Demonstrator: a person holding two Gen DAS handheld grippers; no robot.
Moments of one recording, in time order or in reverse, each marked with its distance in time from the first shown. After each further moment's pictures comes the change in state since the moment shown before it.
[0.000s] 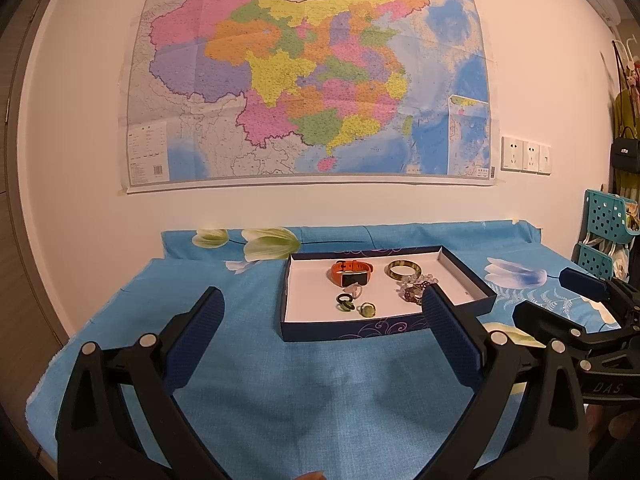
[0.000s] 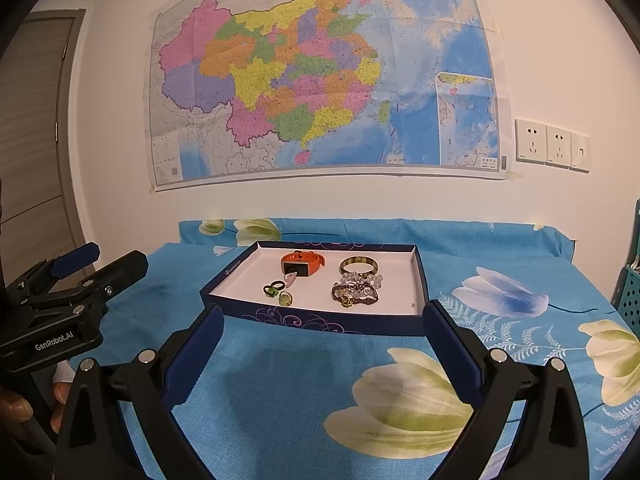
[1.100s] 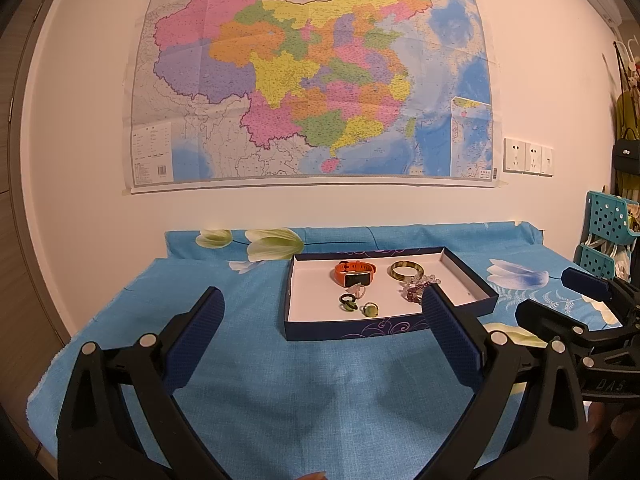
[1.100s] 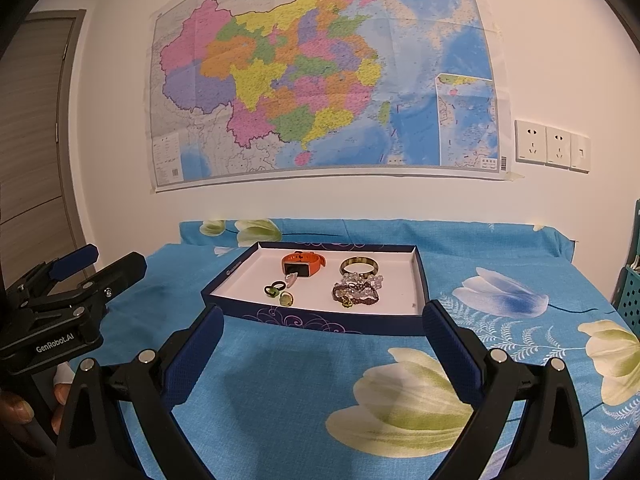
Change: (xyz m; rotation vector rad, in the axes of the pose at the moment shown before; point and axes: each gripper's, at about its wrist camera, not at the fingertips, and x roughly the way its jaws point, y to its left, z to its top) left arm -0.003 0.004 0.001 -0.004 -0.005 0.005; right arm -0.002 0.003 0.001 -0.001 -0.005 -0.004
